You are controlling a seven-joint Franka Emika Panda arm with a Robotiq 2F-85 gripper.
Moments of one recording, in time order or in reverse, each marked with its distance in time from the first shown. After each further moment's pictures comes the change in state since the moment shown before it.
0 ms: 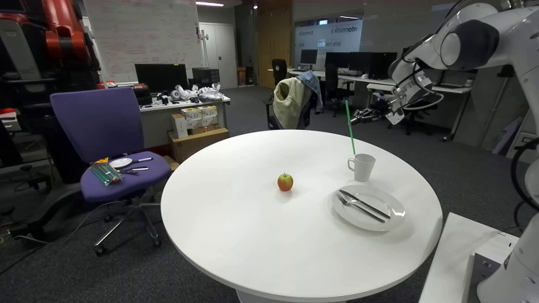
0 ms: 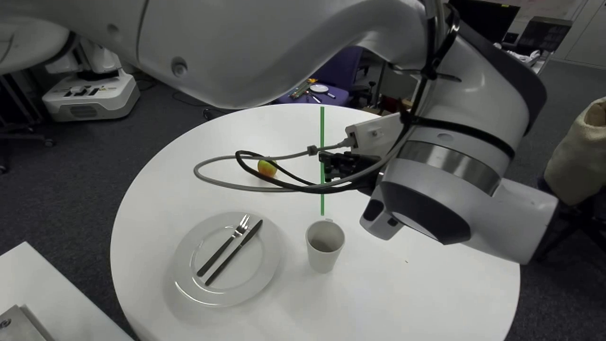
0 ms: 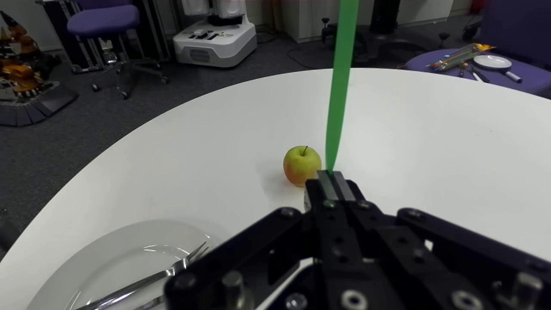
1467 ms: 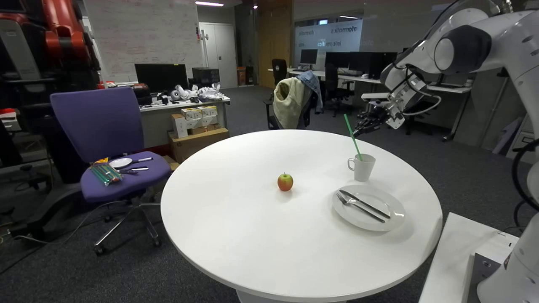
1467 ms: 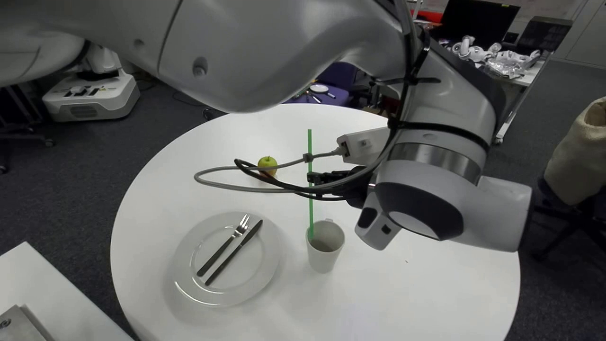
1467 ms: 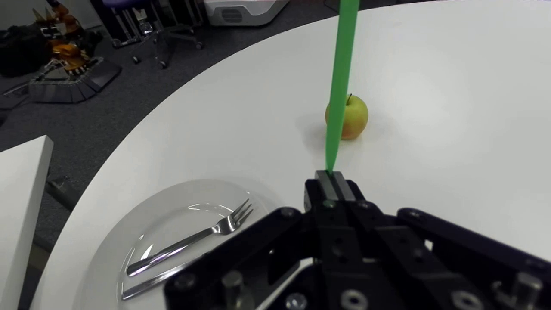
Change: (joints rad) arm 0.038 0.035 -0.017 0.012 -0.142 0.011 0.055
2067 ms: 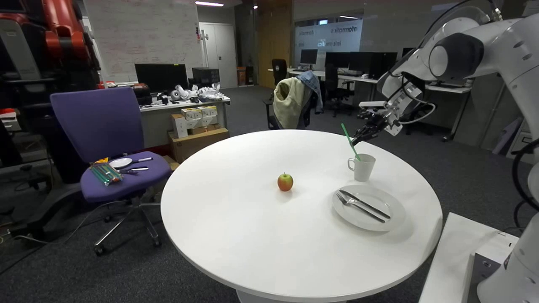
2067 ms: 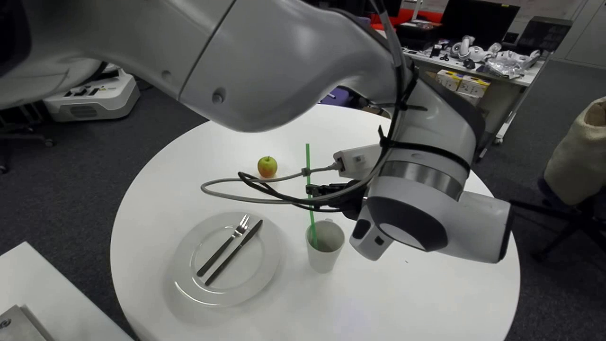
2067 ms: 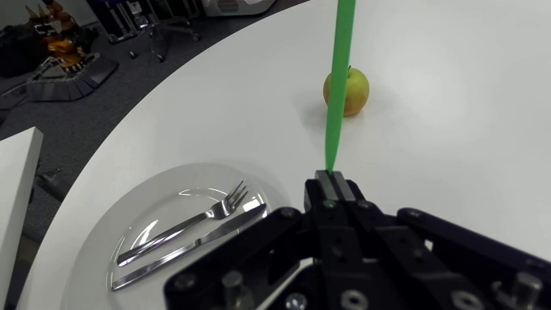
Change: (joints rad) arm 0.012 0.048 -0.002 0.000 0.000 0.046 -0.001
